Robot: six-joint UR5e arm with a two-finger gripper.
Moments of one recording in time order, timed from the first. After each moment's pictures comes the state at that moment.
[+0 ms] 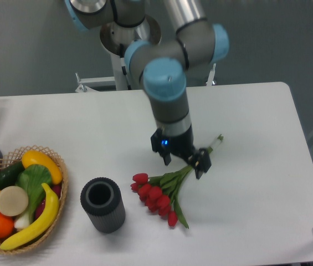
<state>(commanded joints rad) 2.50 -1.72 -1.68 -0.99 1.57 1.07</state>
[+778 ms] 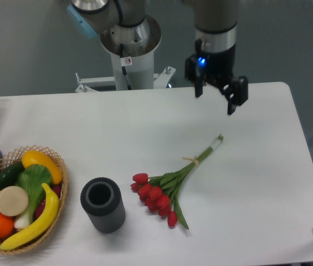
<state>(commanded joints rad) 2.71 -1.58 -1.59 -1.34 1.53 1.59</state>
